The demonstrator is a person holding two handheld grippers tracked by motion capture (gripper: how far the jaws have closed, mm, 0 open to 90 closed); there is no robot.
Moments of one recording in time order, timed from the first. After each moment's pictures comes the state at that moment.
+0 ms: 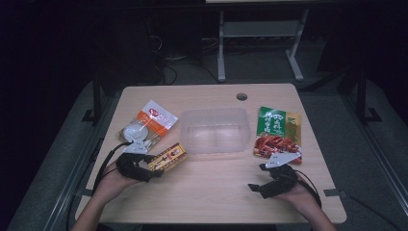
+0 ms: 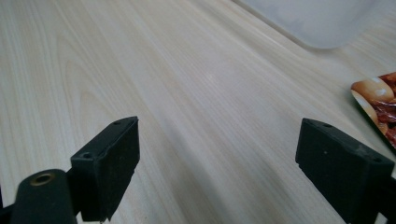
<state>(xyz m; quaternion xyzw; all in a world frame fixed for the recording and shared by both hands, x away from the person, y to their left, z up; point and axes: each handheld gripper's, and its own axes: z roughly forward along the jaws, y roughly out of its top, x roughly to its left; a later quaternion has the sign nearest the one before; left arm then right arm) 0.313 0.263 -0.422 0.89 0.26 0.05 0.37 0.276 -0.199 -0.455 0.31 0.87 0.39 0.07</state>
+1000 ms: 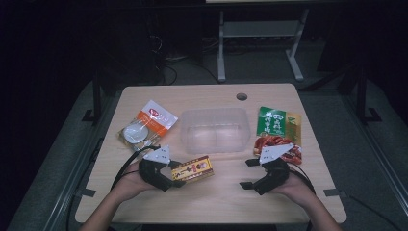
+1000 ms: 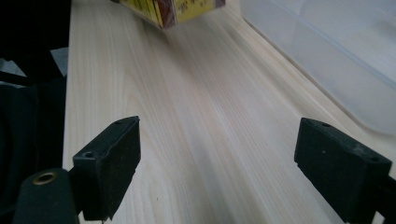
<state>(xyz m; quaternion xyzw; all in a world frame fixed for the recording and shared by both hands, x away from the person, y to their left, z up) 0.306 0.201 -0.419 0.91 0.12 0.00 0.40 0.295 -0.179 -0.434 0.20 0.87 0.45 0.01</state>
